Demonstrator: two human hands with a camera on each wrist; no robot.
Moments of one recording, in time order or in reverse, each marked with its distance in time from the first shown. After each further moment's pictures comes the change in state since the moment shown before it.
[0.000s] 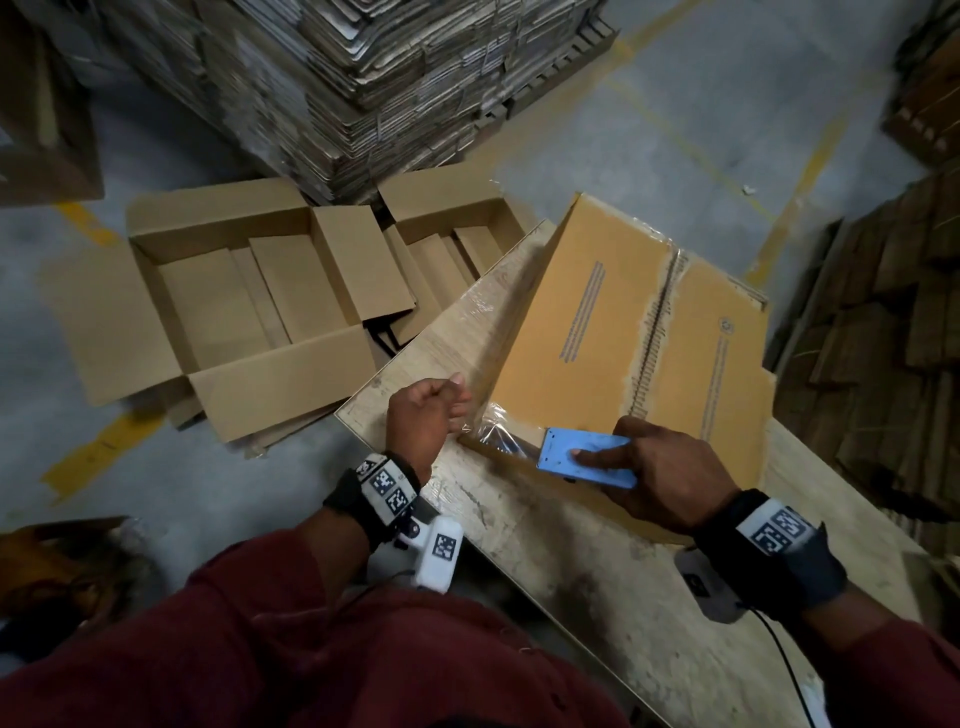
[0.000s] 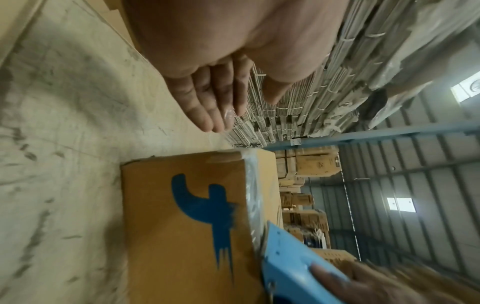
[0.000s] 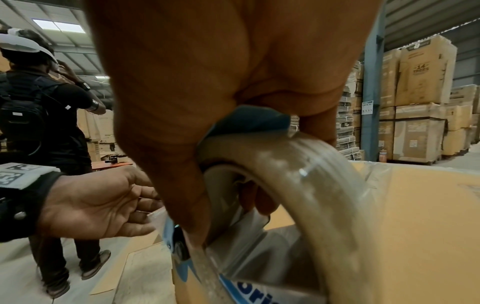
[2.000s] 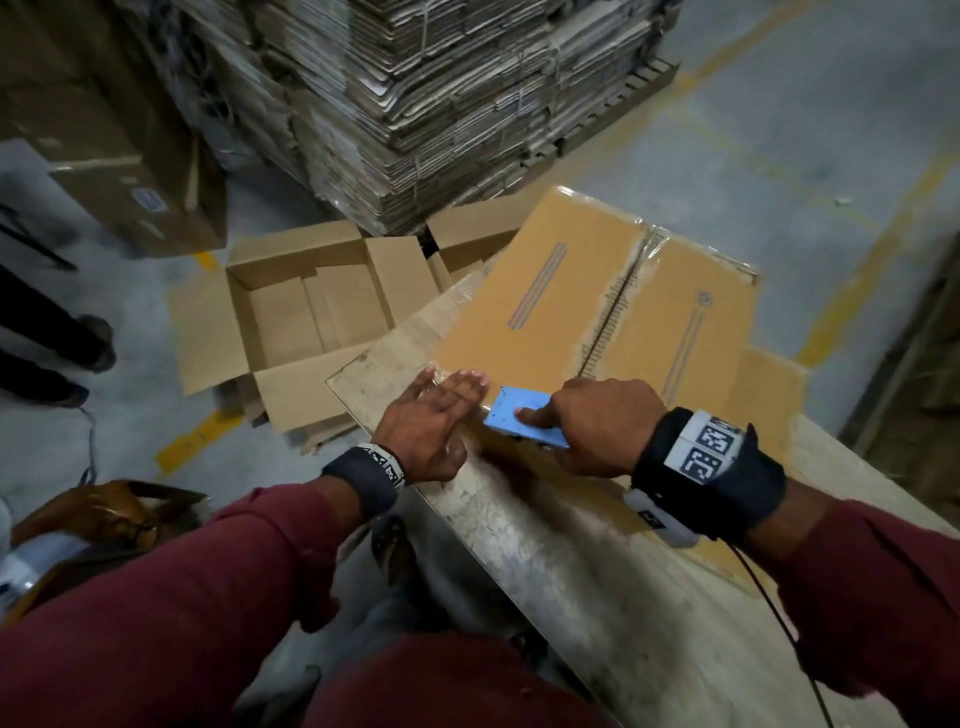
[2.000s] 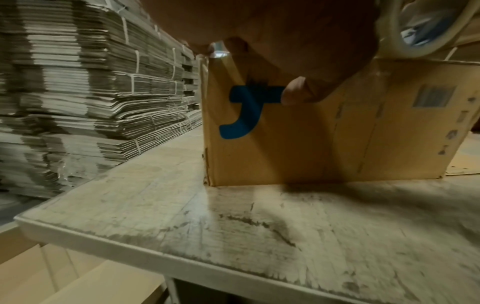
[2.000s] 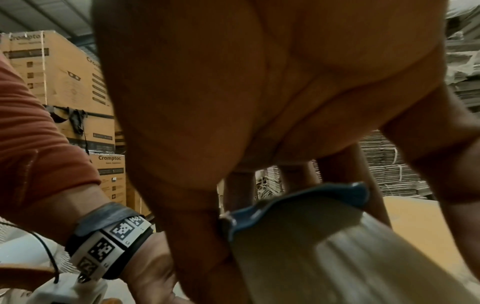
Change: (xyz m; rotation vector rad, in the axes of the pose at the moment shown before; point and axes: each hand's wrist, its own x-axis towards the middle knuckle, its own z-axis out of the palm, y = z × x) left_hand -0.053 -0.075 0.041 1.752 -0.261 1.048; right_hand -0.037 0.043 -0.006 -0.221 -0.014 -0.228
